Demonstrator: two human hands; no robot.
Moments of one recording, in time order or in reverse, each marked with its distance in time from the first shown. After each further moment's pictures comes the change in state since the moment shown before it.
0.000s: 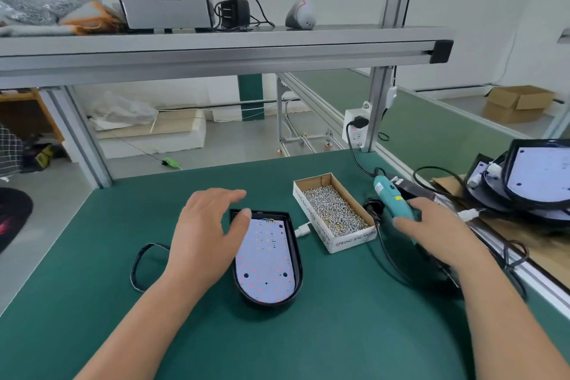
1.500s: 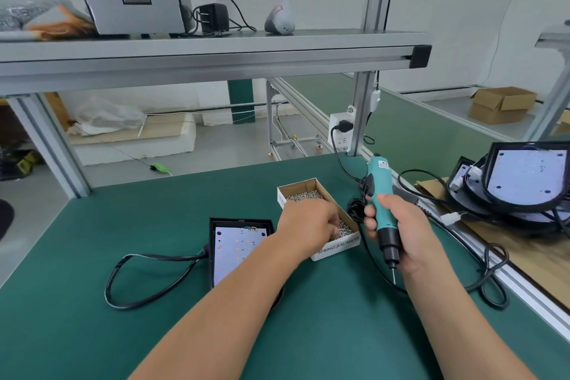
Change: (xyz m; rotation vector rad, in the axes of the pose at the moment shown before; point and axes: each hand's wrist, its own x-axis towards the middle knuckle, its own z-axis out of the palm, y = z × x) left_hand 0.063 0.104 0.145 0.211 -0.598 0.169; right_hand -0.001 -0.033 0.023 1.374 -0.094 0.078
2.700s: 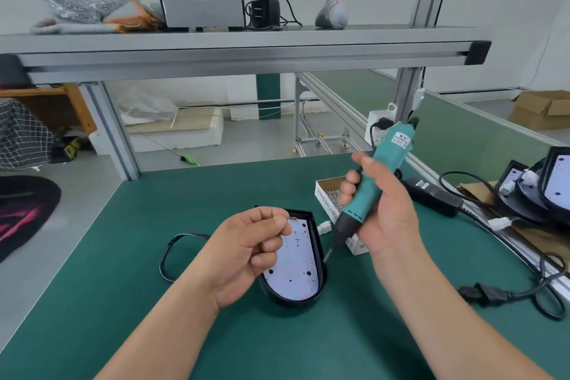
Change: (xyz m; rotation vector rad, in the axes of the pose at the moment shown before) left_hand -0.160 -0.088 -0.067 -1.673 0.083 -0.338; right_hand -0.019 0.009 0.125 0.381 -0.158 -0.020
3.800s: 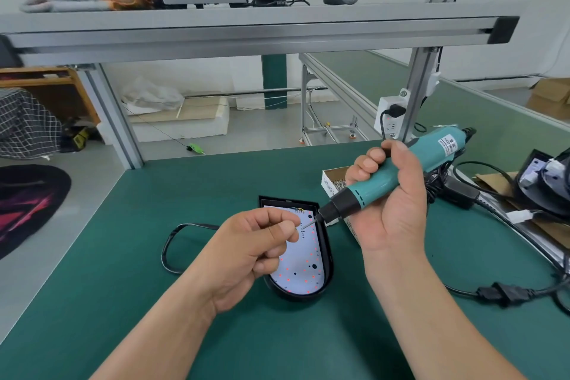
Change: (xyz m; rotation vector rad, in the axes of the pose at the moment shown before) left_hand -0.008 -0.010 -0.002 0.157 -0.002 0.018; right_hand -0.014 0.014 0.020 0.376 -0.077 -0.181
